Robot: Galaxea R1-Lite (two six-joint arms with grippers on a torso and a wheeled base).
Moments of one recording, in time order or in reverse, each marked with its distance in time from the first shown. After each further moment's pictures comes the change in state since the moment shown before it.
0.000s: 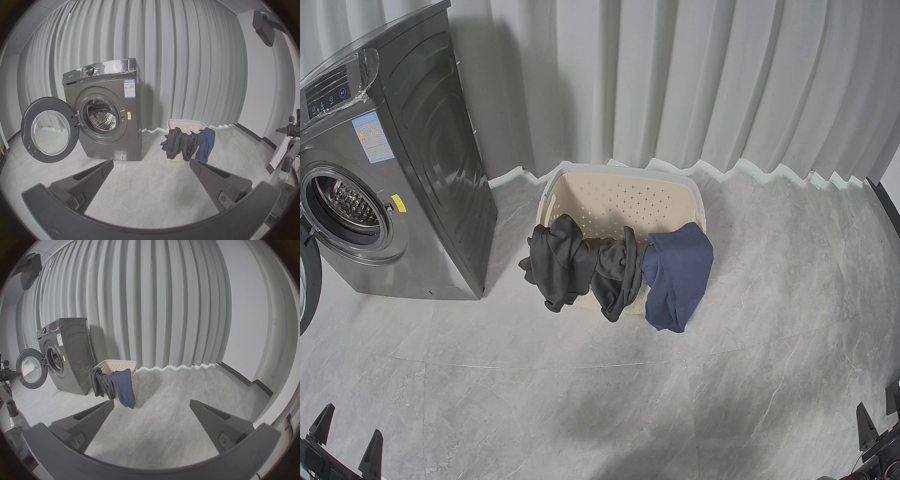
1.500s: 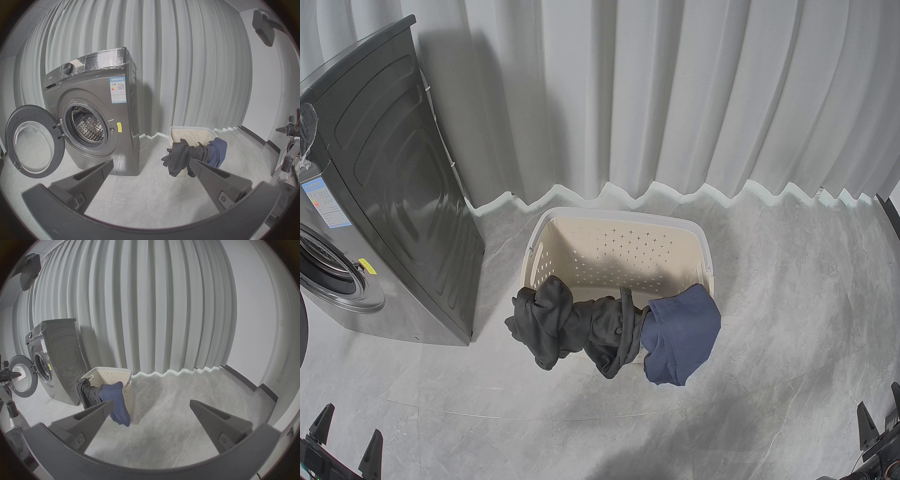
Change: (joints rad) left arm 0.000 0.000 0.000 -0.001 0.000 0.001; right arm 0.000 0.000 0.000 -0.003 -0.001 0.005
